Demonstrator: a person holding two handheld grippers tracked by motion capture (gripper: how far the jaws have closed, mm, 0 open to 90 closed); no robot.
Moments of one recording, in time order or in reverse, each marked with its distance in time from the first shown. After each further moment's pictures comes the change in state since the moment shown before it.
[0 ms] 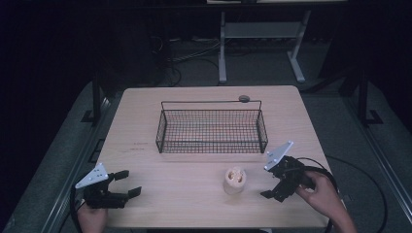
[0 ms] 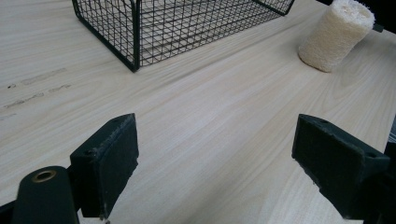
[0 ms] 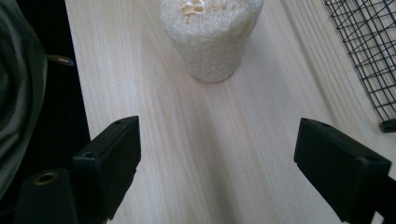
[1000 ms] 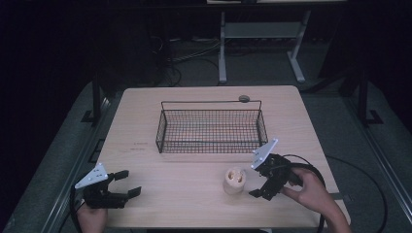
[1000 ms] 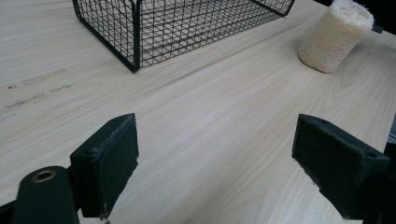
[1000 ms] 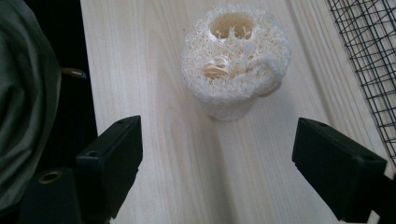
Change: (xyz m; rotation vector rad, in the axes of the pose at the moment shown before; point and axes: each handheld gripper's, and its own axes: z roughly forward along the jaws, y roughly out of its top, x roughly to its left) left arm 0.000 0.000 -0.001 -0.003 -0.001 -0.002; right arm 0.006 0.033 0.009 0.006 0.039 -0.054
